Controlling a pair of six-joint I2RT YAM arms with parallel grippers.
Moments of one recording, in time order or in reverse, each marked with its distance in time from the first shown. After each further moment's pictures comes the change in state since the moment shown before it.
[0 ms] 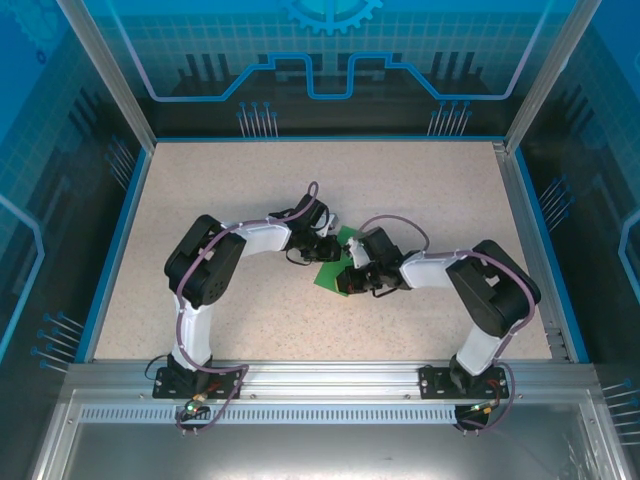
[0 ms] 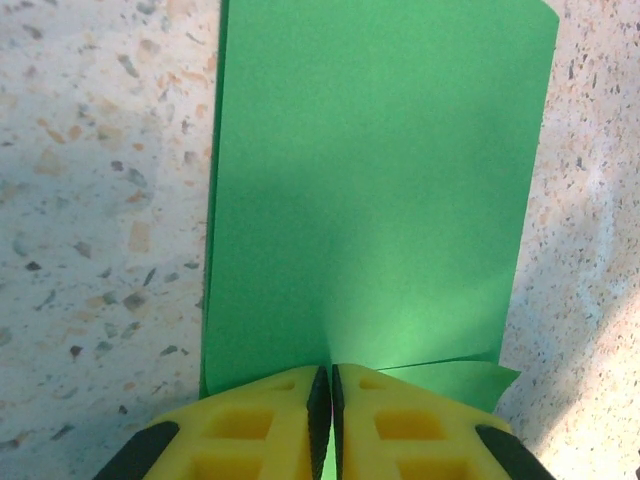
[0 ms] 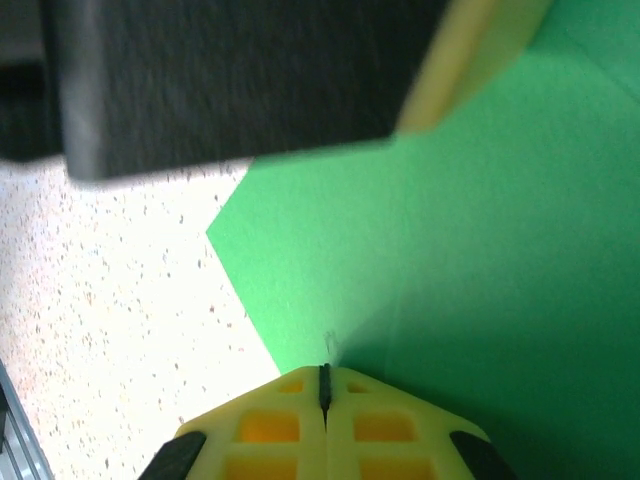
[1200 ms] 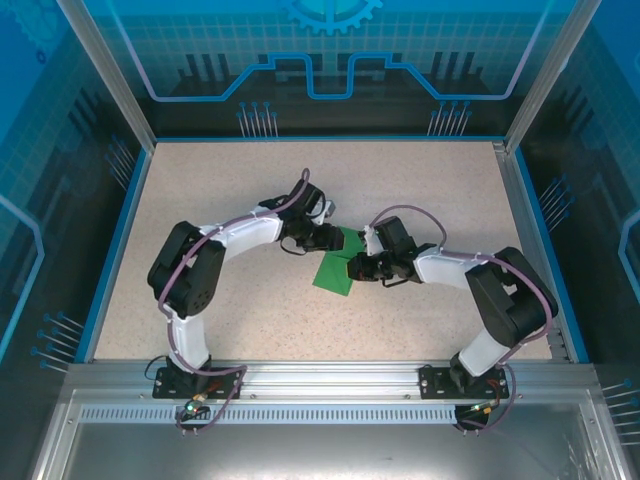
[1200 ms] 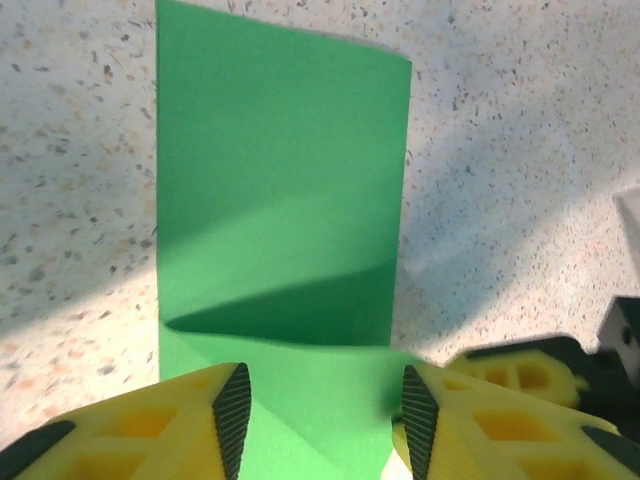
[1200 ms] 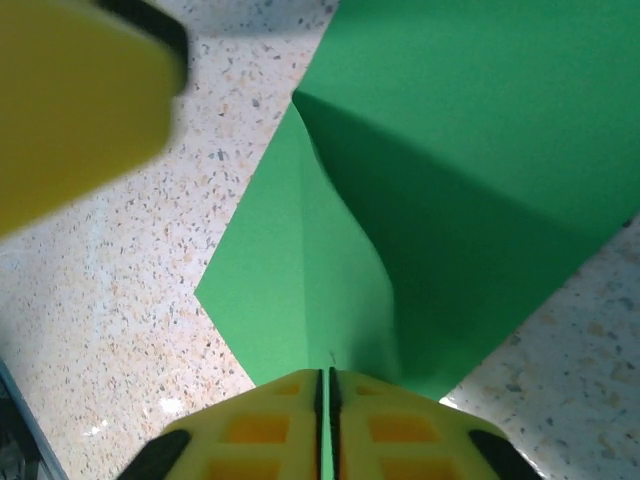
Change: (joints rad) left arm 0.011 -0.143 0.071 -0.189 -0.019 0.000; right arm -0.100 -0.078 0.033 -0.076 0.023 0.035
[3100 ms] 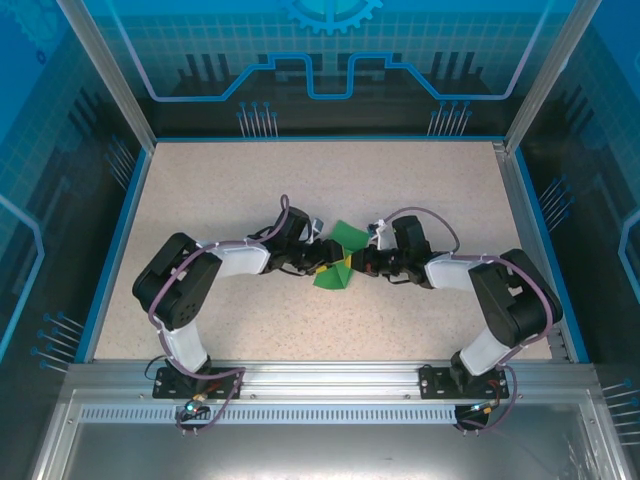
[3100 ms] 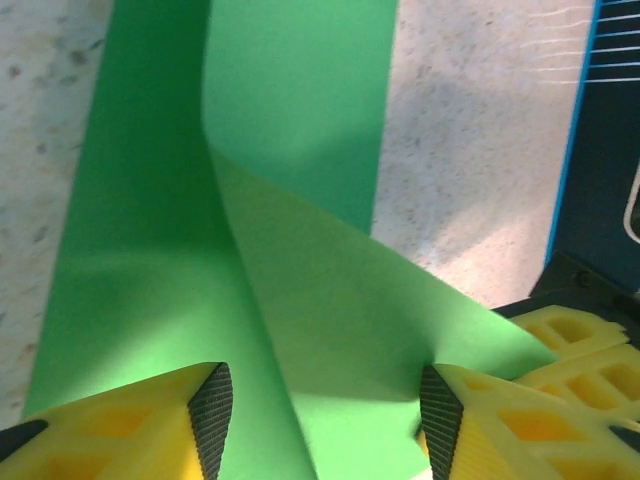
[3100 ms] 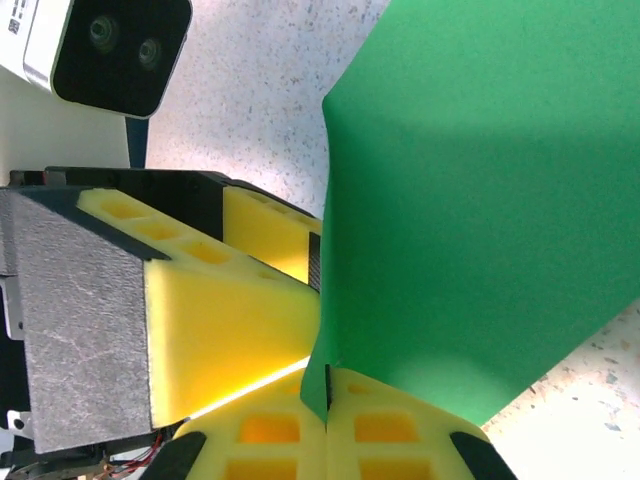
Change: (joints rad) left arm -0.010 -0.092 -0.397 0.570 0.160 -0.448; right arm -0.103 -0.018 -0.120 0.341 -0.257 0.199
